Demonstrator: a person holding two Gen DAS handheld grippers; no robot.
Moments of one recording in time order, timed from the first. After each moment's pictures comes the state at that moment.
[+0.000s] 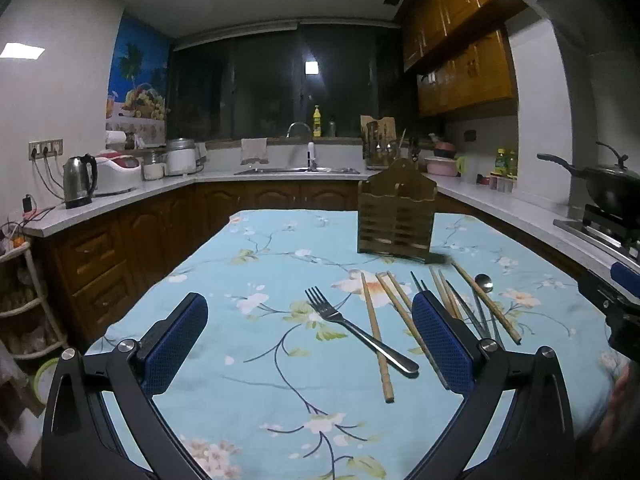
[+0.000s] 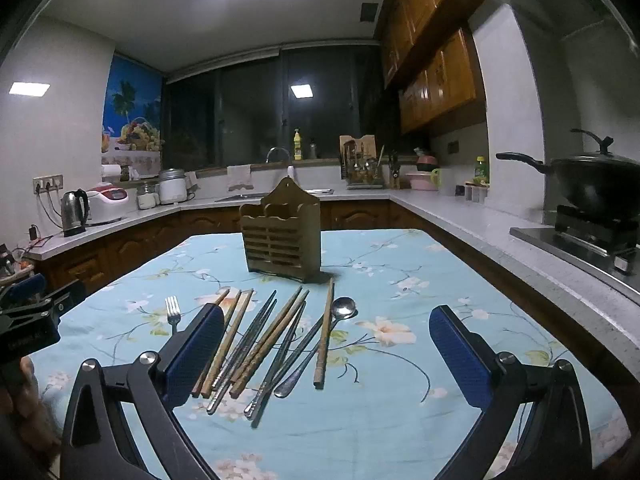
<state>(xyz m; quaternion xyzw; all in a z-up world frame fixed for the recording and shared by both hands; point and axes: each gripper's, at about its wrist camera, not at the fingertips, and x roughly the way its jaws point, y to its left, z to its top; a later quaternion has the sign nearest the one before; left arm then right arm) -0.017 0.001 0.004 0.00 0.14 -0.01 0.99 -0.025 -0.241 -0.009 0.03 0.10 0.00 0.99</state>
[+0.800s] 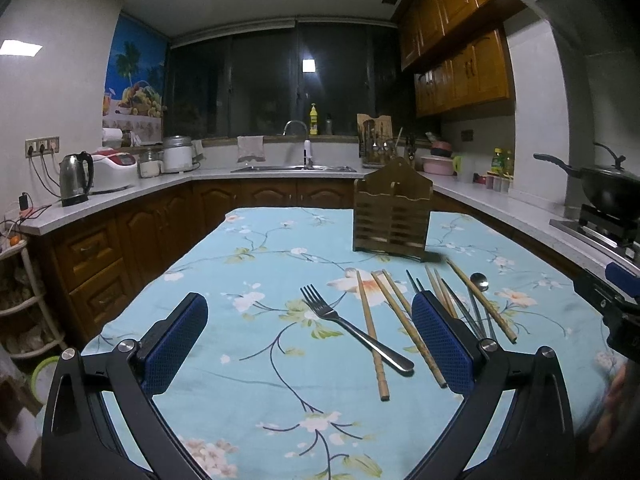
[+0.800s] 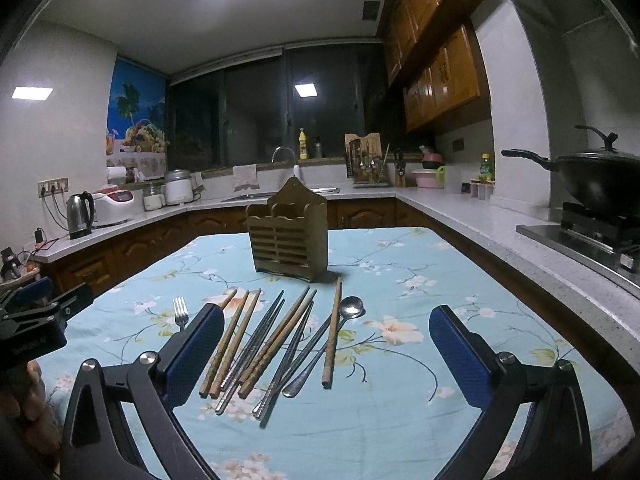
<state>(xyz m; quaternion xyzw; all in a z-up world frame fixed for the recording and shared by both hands) -0.017 -0.001 0.005 0.00 0.14 -0.01 0.99 -0.027 -0.235 -0.013 0.04 0.10 0.01 0.99</state>
